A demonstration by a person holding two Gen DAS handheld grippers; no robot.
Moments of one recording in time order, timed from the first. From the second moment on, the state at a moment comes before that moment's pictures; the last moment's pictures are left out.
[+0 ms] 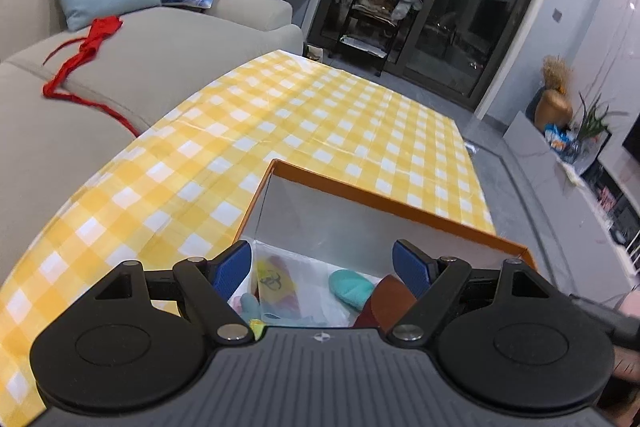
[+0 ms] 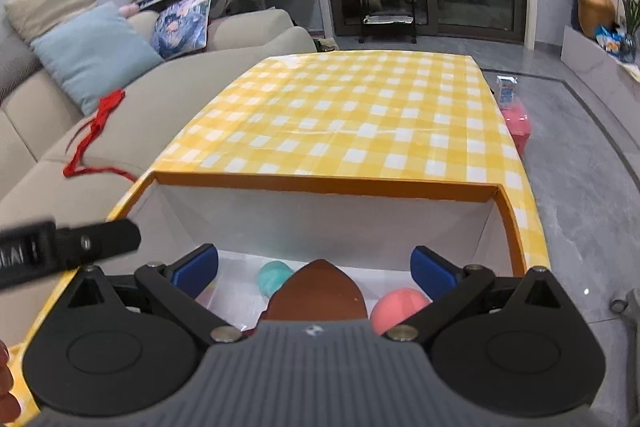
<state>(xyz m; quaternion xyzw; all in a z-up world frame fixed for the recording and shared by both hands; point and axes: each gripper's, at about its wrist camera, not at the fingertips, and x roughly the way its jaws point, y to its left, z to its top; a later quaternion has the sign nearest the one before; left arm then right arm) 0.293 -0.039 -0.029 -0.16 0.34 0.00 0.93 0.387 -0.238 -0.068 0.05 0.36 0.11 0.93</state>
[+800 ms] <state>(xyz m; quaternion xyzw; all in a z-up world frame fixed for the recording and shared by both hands) 0.239 -0.040 0.047 -0.13 0.32 -0.03 0.94 0.268 -0.235 0.011 0.00 0.27 0.04 0.96</state>
